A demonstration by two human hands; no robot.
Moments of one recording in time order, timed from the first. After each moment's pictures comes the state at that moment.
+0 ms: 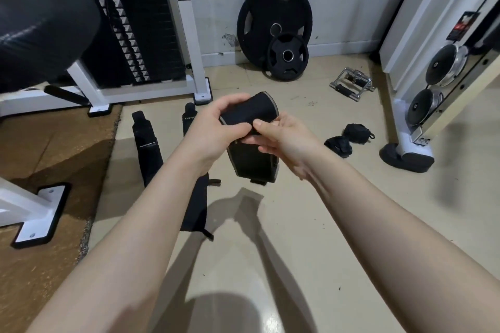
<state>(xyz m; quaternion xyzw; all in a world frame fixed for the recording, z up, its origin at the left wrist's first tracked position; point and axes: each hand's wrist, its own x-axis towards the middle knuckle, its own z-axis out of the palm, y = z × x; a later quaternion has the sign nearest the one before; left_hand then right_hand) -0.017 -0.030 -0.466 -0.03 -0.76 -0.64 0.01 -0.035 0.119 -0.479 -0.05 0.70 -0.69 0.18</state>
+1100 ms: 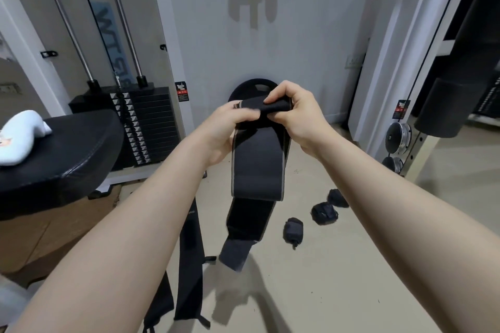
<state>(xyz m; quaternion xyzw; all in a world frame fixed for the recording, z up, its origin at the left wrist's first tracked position) -0.068 0.001 -0.298 -0.10 -0.65 -0.75 -0.08 -0.082 0.152 -0.303 -0.20 0.76 -0.59 -0.17</state>
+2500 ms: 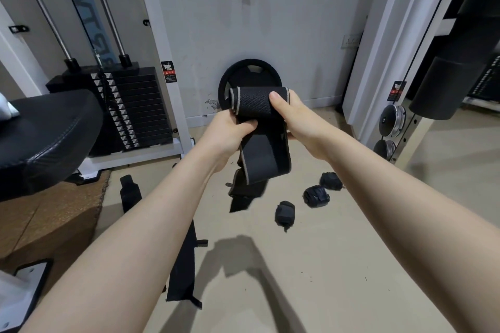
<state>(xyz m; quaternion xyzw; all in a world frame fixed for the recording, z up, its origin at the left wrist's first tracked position) -0.068 0.029 -0.348 -0.10 -0.73 -0.68 0.02 -0.086 0.176 -0.338 -0.10 0.77 -0.63 0.01</state>
